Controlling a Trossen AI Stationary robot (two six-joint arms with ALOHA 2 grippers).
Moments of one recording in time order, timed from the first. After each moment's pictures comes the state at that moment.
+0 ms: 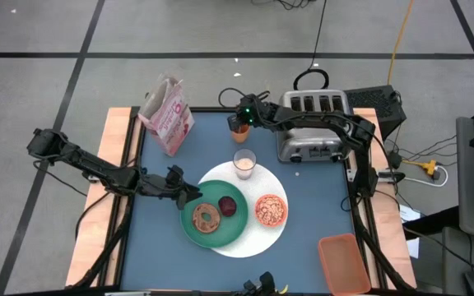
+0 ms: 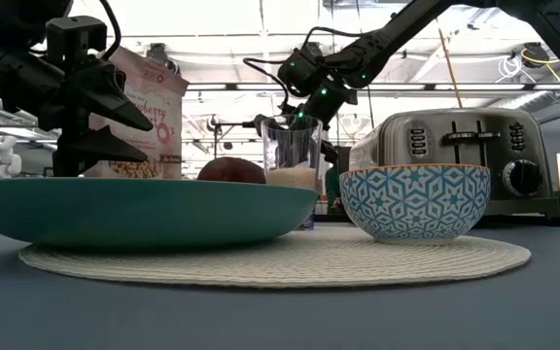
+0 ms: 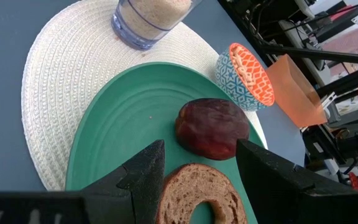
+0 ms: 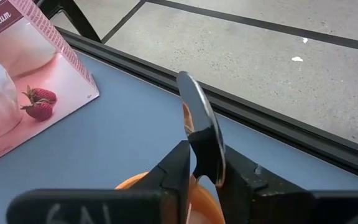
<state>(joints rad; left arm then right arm) -0.28 1.03 0.22 0.36 -0.26 -0.98 -0.46 1.99 1.41 -0.13 0.26 0.52</state>
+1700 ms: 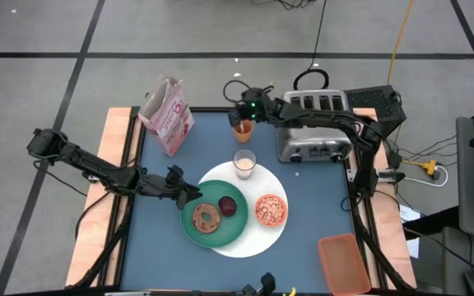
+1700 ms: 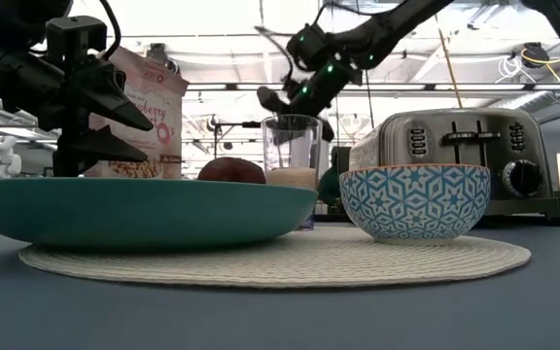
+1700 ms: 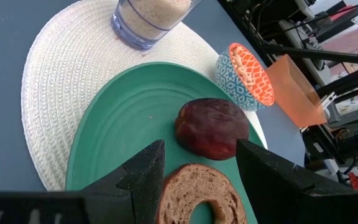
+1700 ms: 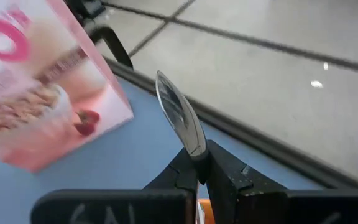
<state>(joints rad) -0.28 1.03 0.22 0.36 -0.26 -0.98 -0.46 1.89 1.41 -0.10 0.21 0.45</state>
